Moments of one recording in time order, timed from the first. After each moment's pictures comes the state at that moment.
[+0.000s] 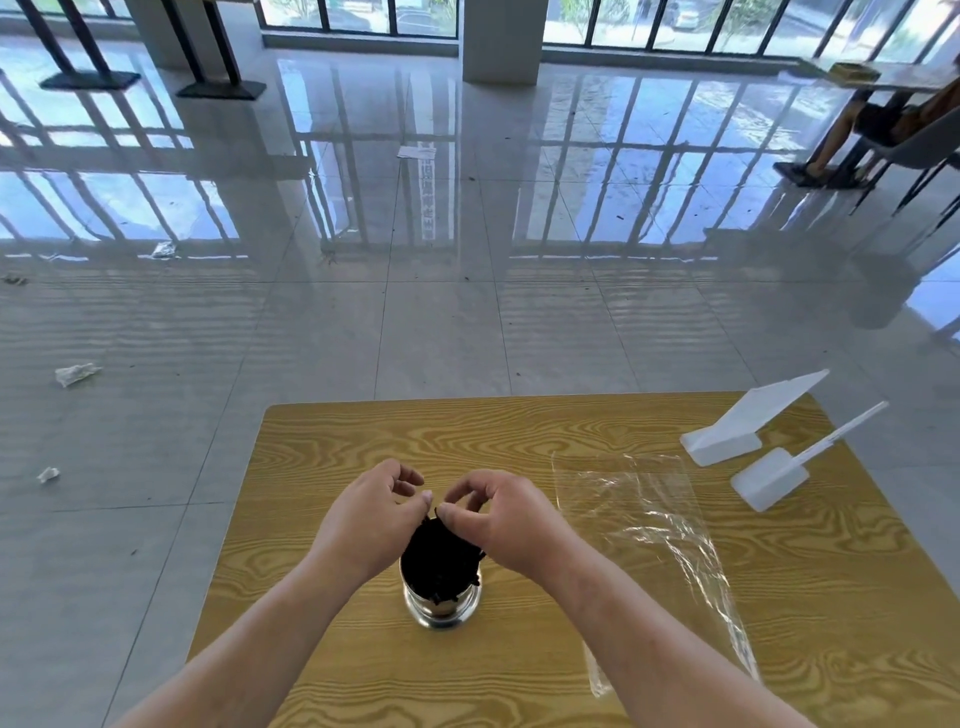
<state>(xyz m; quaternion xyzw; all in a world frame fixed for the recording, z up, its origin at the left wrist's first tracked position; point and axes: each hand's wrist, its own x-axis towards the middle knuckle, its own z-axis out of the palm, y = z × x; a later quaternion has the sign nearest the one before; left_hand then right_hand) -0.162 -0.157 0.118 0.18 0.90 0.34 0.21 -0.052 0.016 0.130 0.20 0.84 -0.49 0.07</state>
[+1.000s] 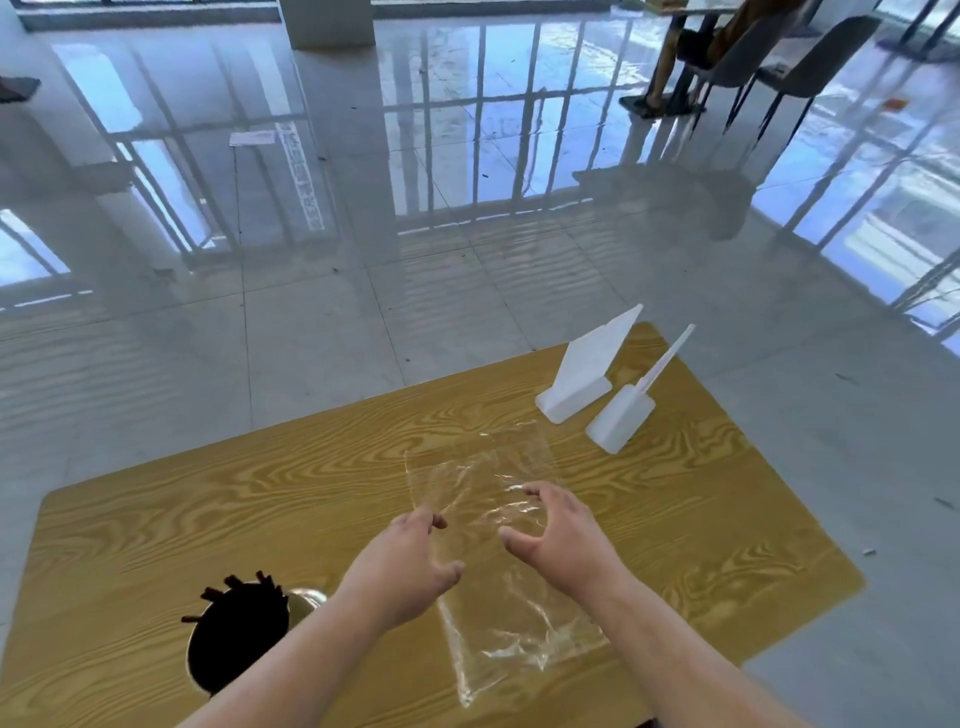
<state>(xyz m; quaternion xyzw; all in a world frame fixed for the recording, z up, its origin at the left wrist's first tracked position) -0.052 0.041 0.060 0.37 0.85 0.15 0.33 0.120 0.206 0.061 0.42 0.82 -0.39 0.02</state>
